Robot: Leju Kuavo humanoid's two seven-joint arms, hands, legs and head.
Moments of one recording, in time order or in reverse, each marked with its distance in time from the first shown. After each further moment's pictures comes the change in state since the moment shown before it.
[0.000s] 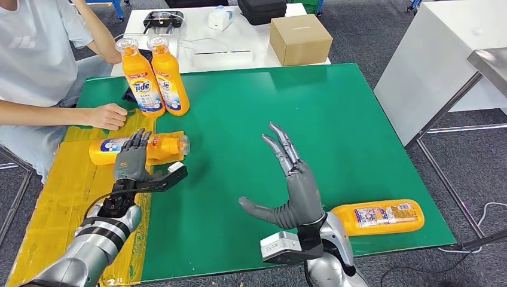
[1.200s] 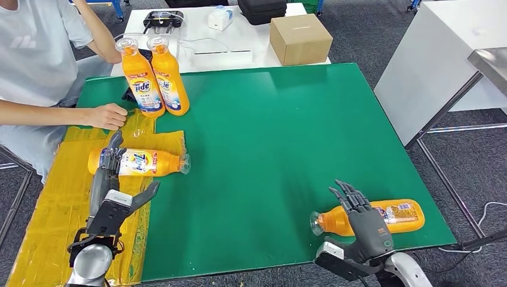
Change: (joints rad) left arm 0.517 -0.053 0.141 -0.953 0.923 -0.284 -0.537; right arm 0.324 -0.323 -0.335 0.016 0.237 0.141 0.206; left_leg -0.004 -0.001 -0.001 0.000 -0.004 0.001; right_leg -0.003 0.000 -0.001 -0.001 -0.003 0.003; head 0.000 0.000
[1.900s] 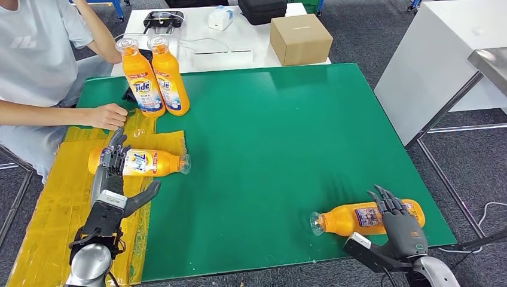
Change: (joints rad) left arm -0.004 -0.001 -0.023 -0.037 0.068 -0.043 -0.002; right arm 0.018 -0.015 -0.195 0.122 0.065 0.024 0.027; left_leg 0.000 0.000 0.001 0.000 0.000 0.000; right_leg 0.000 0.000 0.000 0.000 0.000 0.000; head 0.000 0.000
